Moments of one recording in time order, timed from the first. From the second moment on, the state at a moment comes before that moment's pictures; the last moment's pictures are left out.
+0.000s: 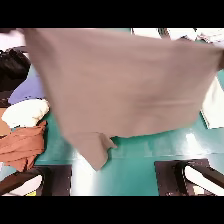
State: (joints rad) left arm -0.12 -1.17 1.73 1.31 -1.07 -1.42; right arm -0.17 -1.10 1.73 -1.46 1.55 1.52
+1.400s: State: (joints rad) left arm -0.12 -1.18 0.71 0.99 -1.00 -1.45; right arm -0.20 -1.06 1.08 -1.22 1.37 1.39
